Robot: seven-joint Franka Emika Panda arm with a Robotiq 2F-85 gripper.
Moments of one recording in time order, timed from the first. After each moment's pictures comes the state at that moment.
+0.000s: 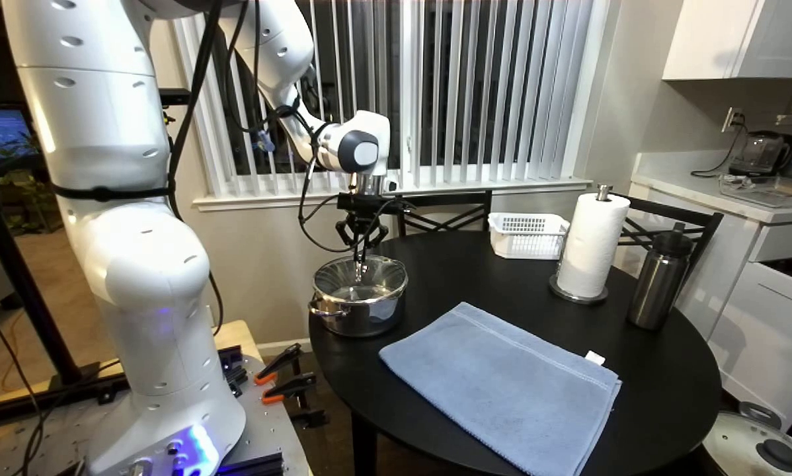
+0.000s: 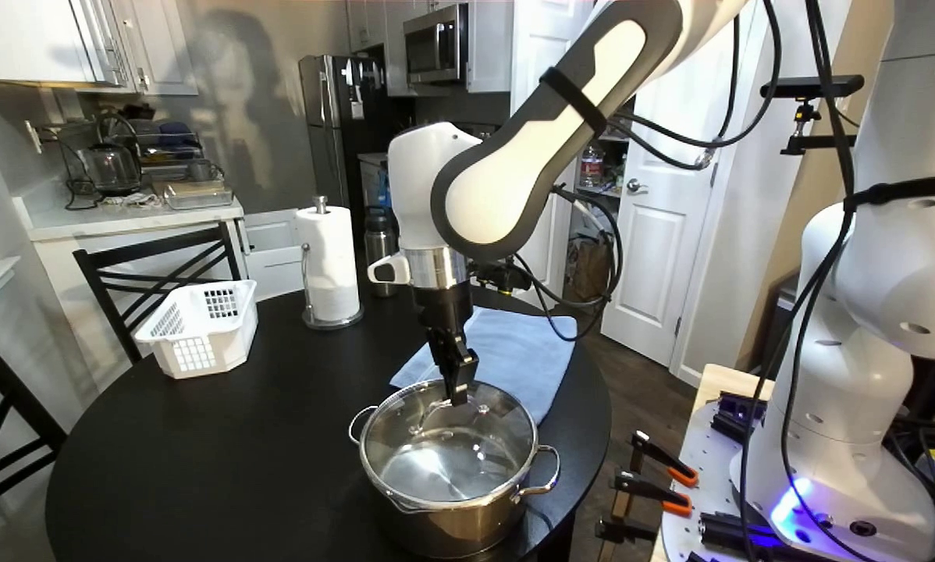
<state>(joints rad) 0.23 0.06 0.22 -2.40 0.08 2.34 -0.65</state>
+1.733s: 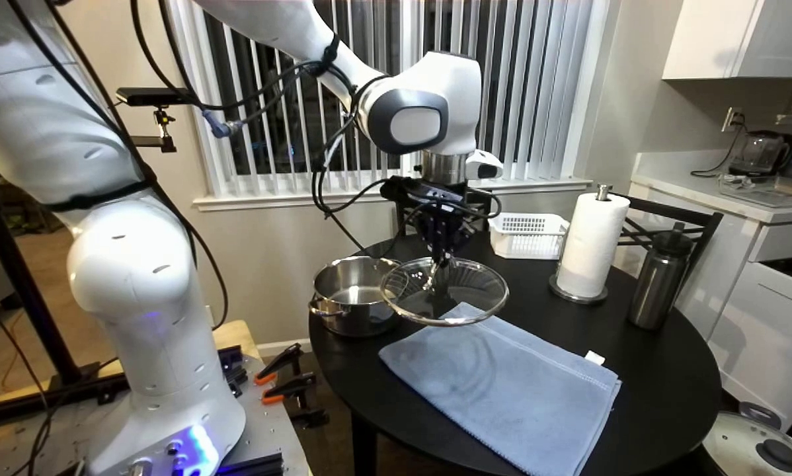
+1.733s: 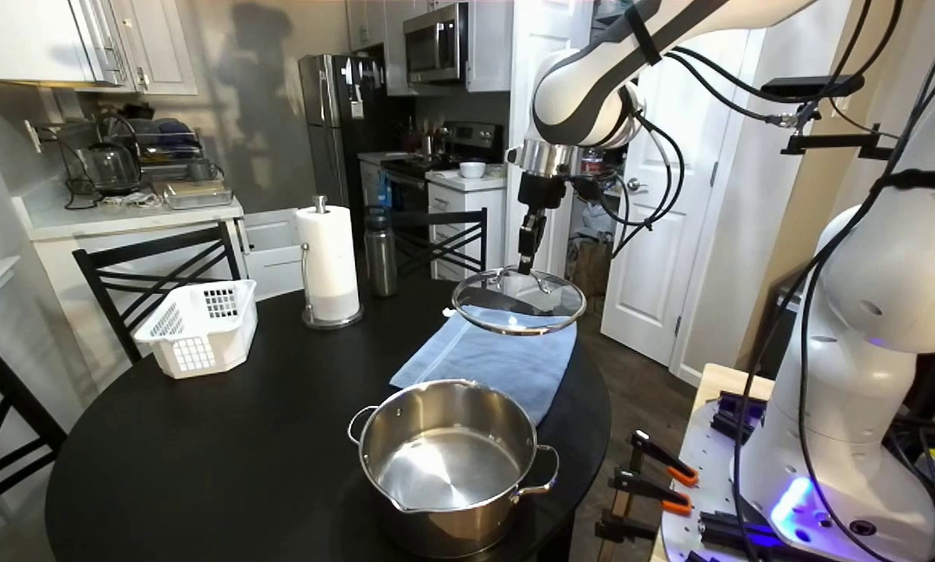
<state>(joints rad) 0.00 -0.26 -0.19 -2.53 0.11 2.34 -0.52</state>
